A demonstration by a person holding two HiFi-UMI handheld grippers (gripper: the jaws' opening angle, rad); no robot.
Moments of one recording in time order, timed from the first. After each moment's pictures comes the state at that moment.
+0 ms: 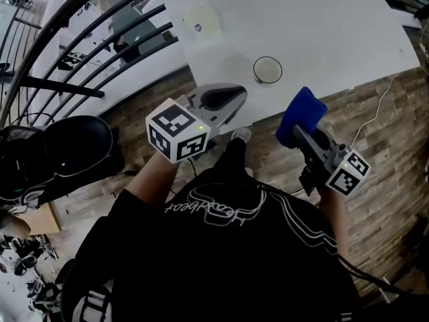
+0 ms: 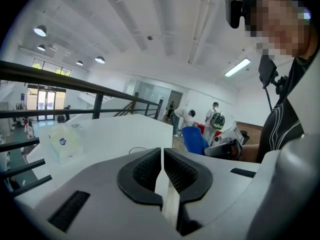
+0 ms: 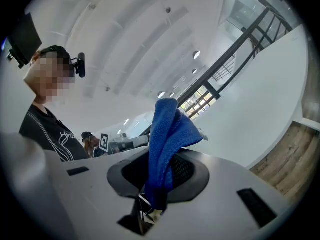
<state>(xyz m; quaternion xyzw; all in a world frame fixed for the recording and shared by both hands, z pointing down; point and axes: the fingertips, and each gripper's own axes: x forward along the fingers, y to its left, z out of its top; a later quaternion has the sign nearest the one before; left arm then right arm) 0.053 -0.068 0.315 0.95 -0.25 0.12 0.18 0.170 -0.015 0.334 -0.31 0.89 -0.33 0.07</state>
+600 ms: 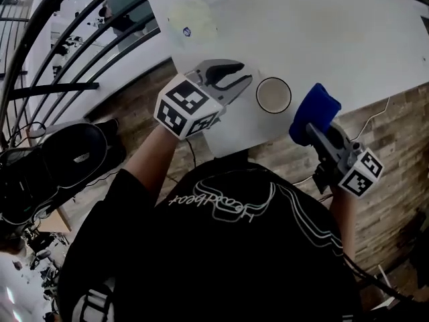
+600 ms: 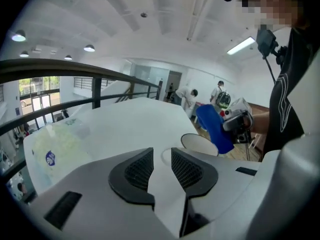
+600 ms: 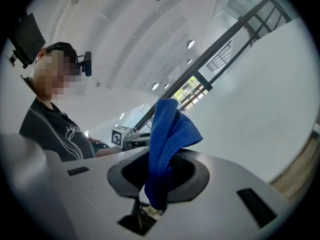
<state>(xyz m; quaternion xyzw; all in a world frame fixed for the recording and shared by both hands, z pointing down) 0.049 -0.219 0.420 0.93 -0.23 0.24 0.16 0.183 -0.133 0.392 -0.30 0.88 -0.38 0.03</state>
